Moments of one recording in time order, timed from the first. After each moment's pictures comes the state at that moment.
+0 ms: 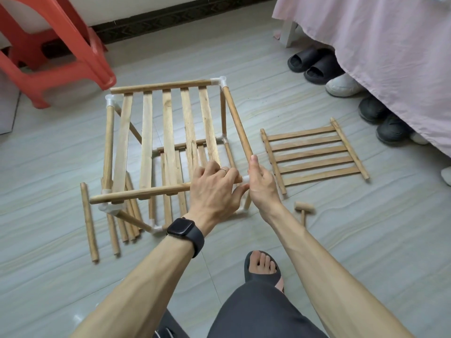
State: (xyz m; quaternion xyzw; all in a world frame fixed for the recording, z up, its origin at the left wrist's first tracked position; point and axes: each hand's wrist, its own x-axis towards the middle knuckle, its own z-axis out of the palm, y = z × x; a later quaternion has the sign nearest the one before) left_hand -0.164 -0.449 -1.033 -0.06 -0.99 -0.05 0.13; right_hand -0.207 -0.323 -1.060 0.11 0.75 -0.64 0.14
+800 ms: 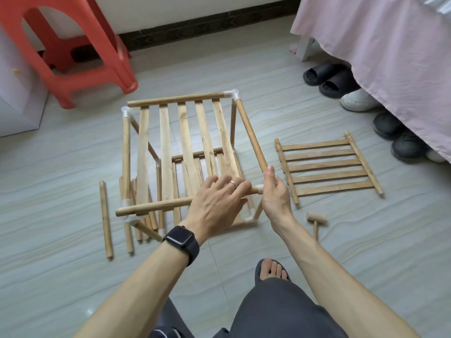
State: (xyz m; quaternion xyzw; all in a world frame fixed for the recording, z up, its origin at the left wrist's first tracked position) left_hand -0.142 -0.492 -1.040 -0.19 -0.97 0.01 0.15; right_hand -0.195 -0.338 -1.063 0.13 0.76 -0.62 0.12
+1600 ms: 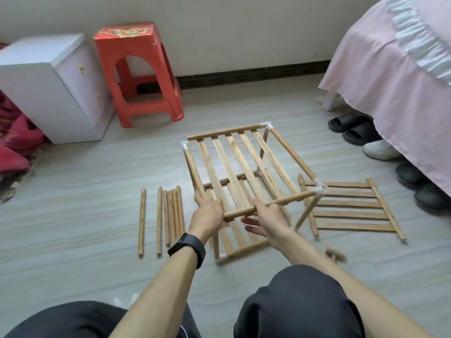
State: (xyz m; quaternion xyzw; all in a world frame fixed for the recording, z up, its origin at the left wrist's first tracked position) left_hand -0.088 -0.544 -1.000 0.38 -0.81 -0.44 -0.07; right_hand -0.153 -0.397 -1.008 0.14 0.68 -0.65 0.31
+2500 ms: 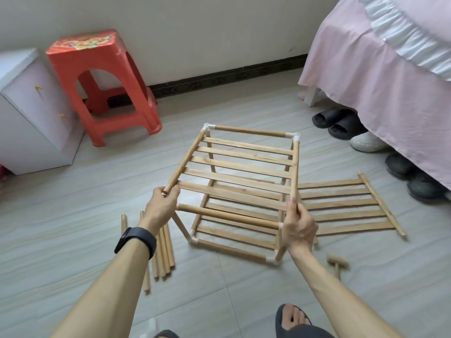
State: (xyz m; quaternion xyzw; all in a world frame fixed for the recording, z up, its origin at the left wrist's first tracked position) left_hand -0.168 -0.663 -1.011 0.38 -0.81 -0.45 0.00; right_hand -0.210 -0.351 -1.057 0.12 0.81 -0.56 -0.12
